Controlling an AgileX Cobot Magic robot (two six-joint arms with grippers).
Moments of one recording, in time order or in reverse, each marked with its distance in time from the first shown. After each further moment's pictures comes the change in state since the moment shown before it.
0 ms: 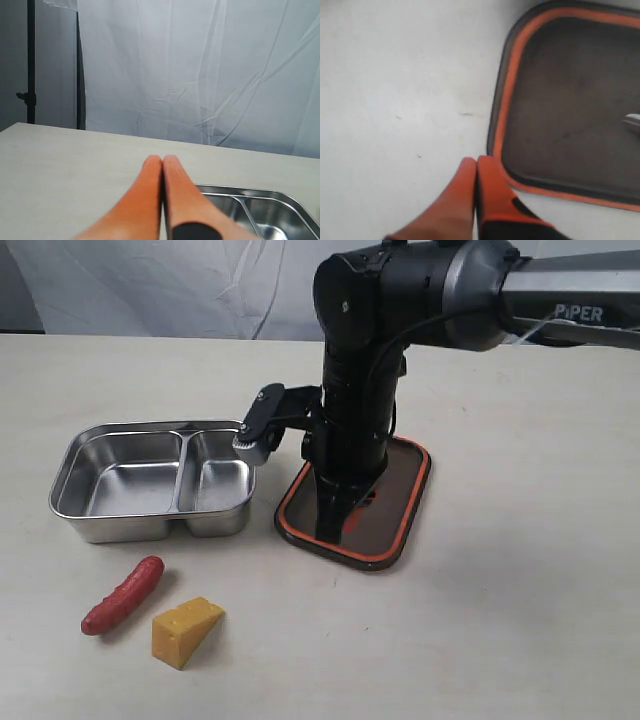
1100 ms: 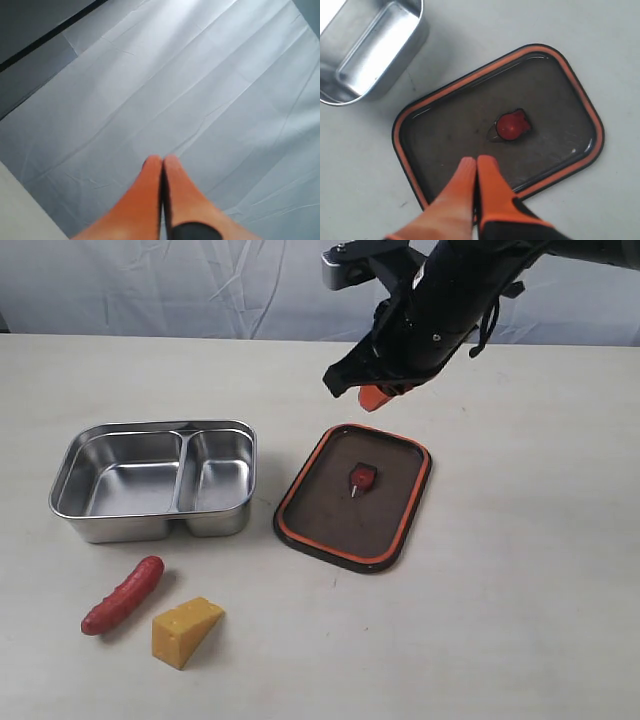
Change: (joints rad) left arm 0.000 0.000 0.000 -0.392 -0.358 -0.385; right arm -0.206 -0.190 0.048 0.095 -0.297 0.402
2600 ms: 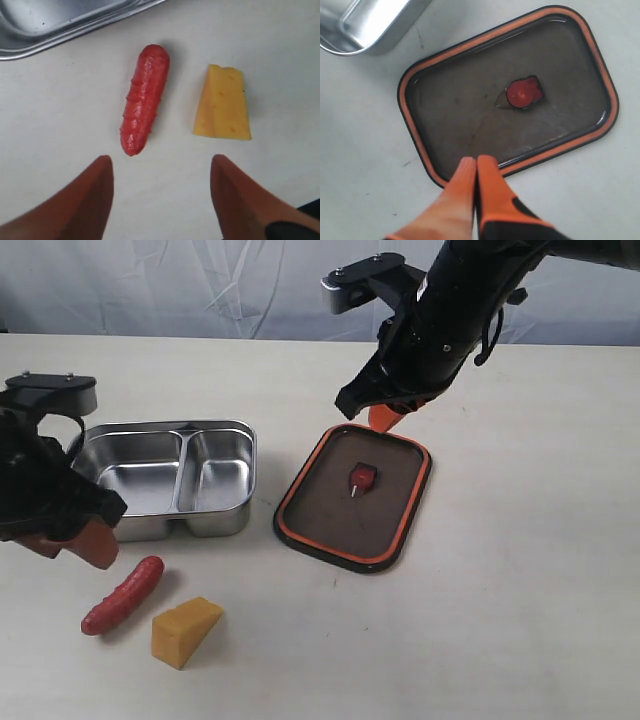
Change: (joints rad) left arm -0.267 1.426 -0.878 0.287 1.367 0.556; right arm -0.002 0.000 0.000 -0.010 0.111 -0.057
